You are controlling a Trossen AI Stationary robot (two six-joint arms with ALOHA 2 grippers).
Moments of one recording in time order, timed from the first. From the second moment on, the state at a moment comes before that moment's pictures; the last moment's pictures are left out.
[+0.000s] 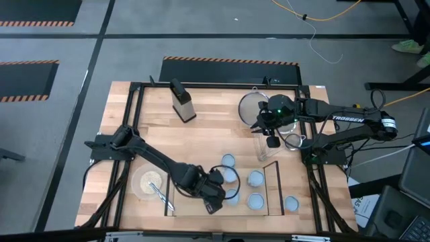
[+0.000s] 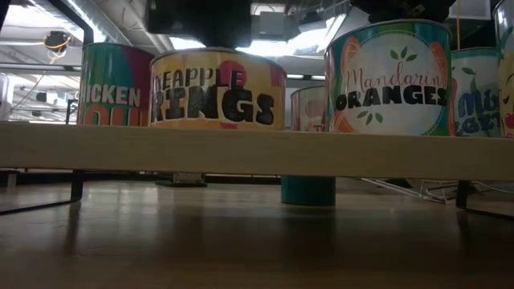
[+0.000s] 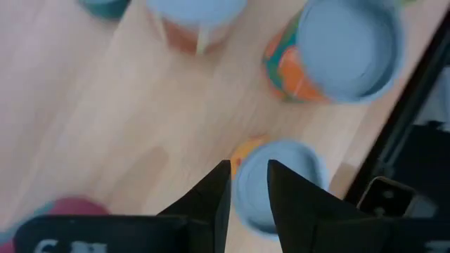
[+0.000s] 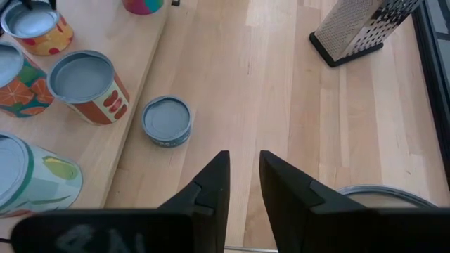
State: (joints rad) left arm -0.47 2.04 1.79 -0.93 -0.15 -1.01; right arm -0.18 1.12 0.98 -0.65 -0.19 -0.32
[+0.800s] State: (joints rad) left arm -0.12 2.00 1.79 -0.93 -0.09 -0.36; right arm -0.18 1.12 0.98 -0.68 -0.19 -0.32
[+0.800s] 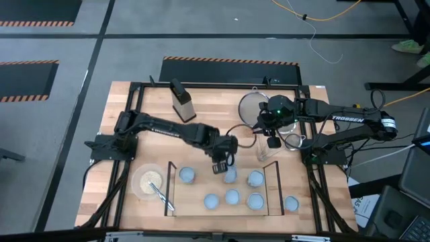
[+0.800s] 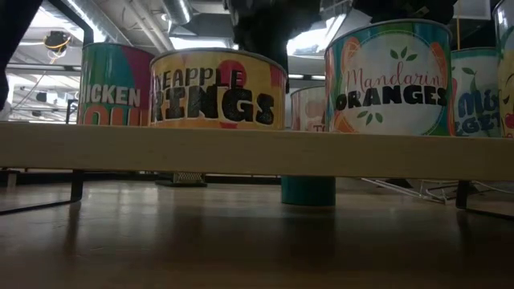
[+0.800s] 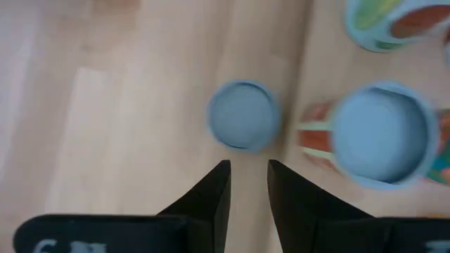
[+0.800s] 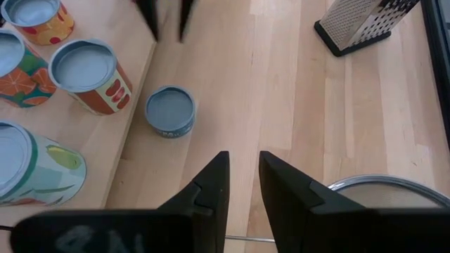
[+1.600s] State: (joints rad) left arm 0.03 2.10 1.79 -0.78 -0.01 -0.10; right arm -0.18 1.12 0.98 -0.72 -0.19 -0.32
